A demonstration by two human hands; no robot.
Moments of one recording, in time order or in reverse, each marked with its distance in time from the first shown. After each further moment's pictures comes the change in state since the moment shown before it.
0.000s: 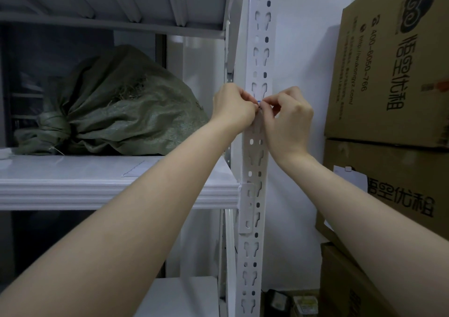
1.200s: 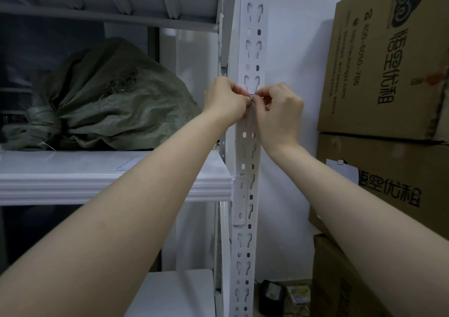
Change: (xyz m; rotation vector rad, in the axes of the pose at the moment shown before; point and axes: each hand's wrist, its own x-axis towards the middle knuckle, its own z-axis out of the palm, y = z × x) left_hand 0.001 -0.003 -0.001 -0.009 -0.022 0.010; right_hand 0.001 -0.005 -0.001 -0.037 -0.031 0.030
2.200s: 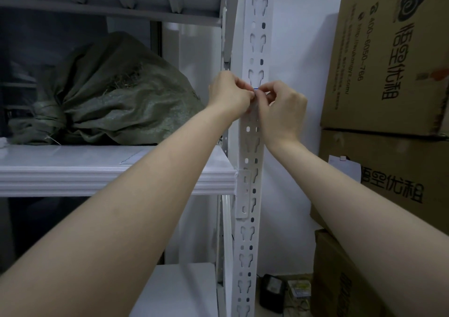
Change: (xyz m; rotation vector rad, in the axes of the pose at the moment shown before) left_hand -0.004 0.002 0.000 -0.012 0.007 -0.010; right_hand -0.006 -0.006 0.001 0.008 0.000 0.094
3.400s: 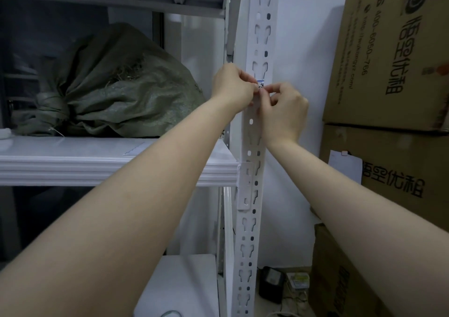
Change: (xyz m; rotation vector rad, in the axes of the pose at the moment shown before) left_hand -0.002 0.001 0.000 -0.038 -0.001 0.009; right_hand -0.016 -0.004 -0.003 0.027 -0.009 0.149
